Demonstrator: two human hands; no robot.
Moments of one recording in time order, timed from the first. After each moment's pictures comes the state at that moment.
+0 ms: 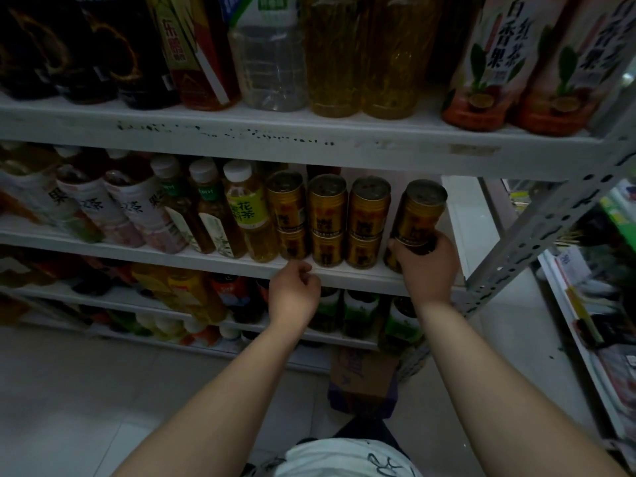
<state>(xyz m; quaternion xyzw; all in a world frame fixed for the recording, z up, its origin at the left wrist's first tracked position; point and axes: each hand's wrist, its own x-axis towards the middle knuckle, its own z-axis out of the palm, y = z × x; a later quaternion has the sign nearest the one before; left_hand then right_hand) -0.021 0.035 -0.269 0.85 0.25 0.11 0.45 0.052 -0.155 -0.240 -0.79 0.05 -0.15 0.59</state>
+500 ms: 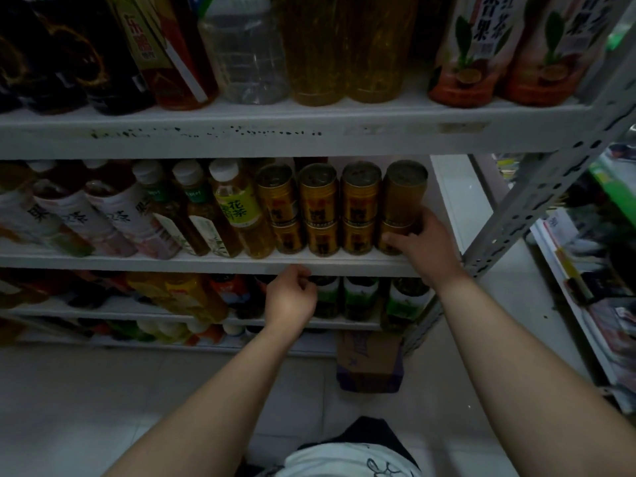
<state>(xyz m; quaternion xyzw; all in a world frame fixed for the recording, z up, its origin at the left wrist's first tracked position) -0.035 0.050 -0.280 0.89 0.19 0.06 0.42 0.059 -0.170 -0.235 -0.78 -0.01 0.03 0.62</state>
